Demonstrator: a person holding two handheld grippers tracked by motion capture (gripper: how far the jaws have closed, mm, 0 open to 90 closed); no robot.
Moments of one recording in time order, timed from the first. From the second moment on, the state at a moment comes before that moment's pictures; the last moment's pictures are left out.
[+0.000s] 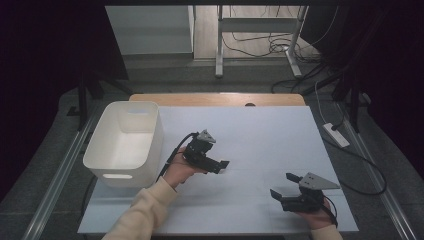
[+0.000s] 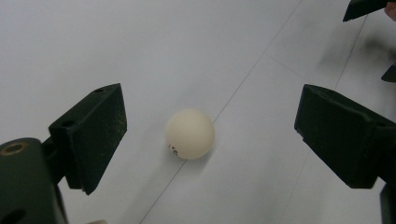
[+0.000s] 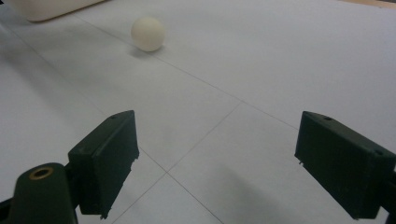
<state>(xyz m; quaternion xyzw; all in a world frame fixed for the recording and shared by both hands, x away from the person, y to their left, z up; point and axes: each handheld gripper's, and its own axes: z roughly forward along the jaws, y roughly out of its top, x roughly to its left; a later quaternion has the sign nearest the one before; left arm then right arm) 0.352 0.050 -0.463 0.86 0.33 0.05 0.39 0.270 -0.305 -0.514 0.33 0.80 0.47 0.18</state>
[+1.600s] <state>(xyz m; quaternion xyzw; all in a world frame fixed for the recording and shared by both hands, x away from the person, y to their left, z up) 0.369 0.030 -0.496 0.88 0.33 0.04 0.33 0.270 -0.306 -0.514 0.33 0.80 0.47 0.18</state>
